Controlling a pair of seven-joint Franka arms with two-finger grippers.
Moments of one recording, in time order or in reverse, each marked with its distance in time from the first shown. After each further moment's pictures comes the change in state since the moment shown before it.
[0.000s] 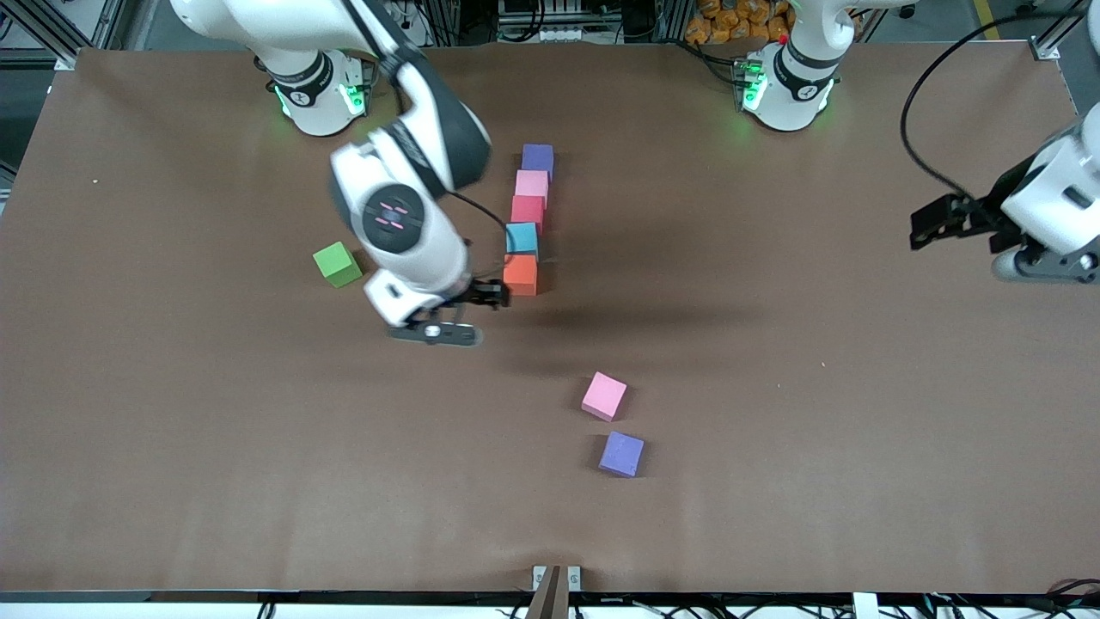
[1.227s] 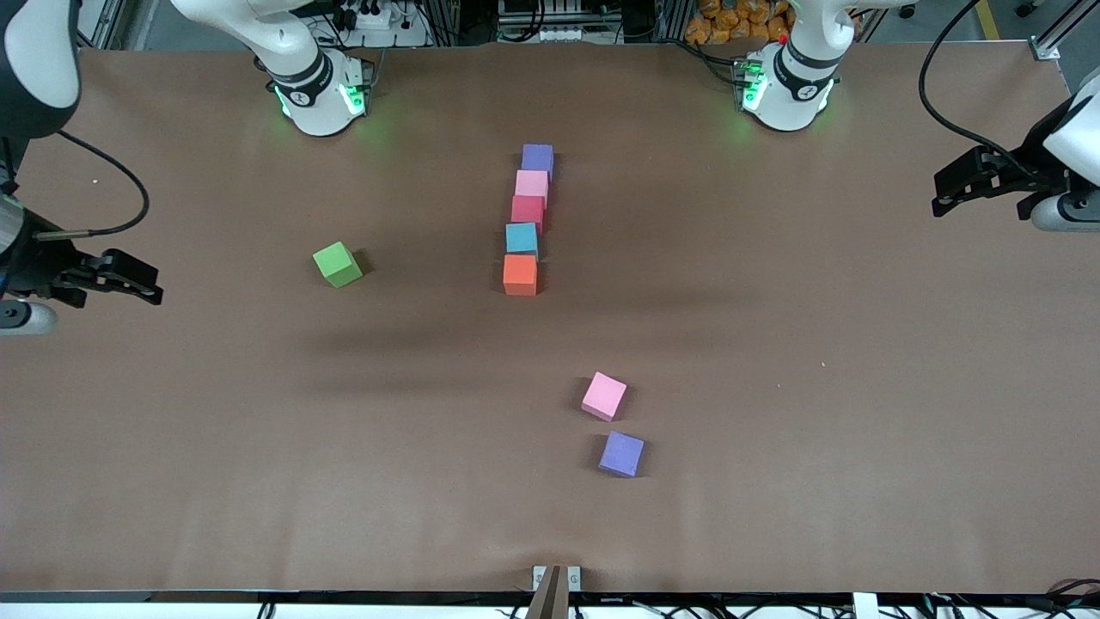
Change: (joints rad) left arm -0.001 -0.048 -0.003 0.004 -0.001 -0.019 -0.018; right arm -0.482 -0.243 -0.032 0.050 -0.084 -0.227 -0.673
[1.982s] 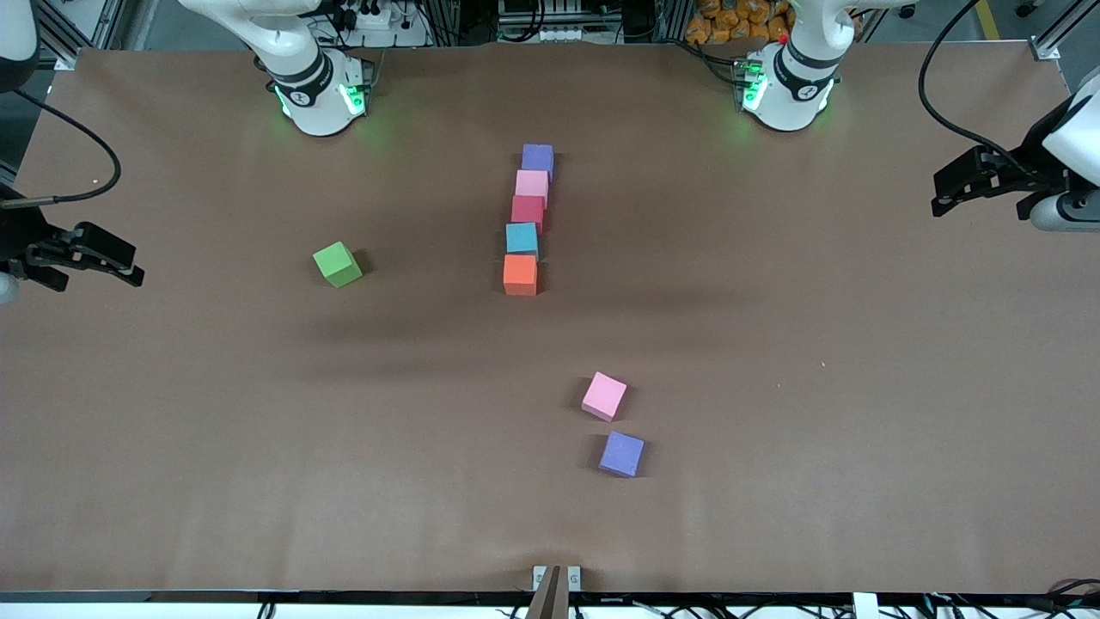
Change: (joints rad) left arm -0.001 0.000 -0.001 0.000 0.000 0.000 0.000; right arm -0.216 -0.084 0.223 -0.067 -0.028 0.023 0.002
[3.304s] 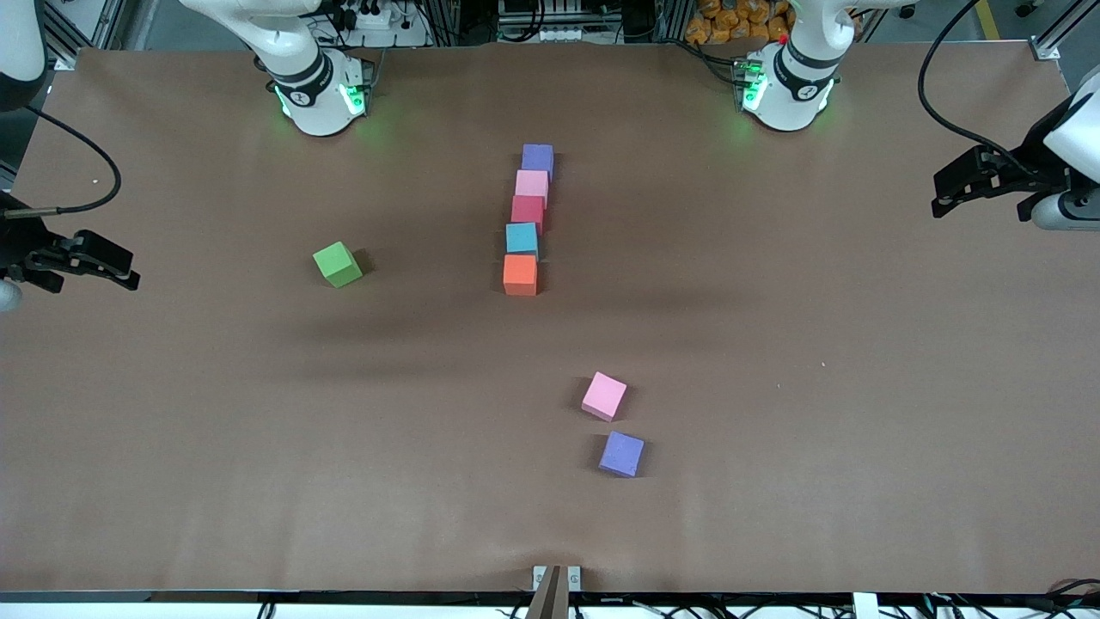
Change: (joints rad) left arm -0.002 -0.001 -0.001 0.003 -0.001 0.010 0.000; right arm -0.027 0.002 0.007 -0.021 -0.020 0.008 0.003
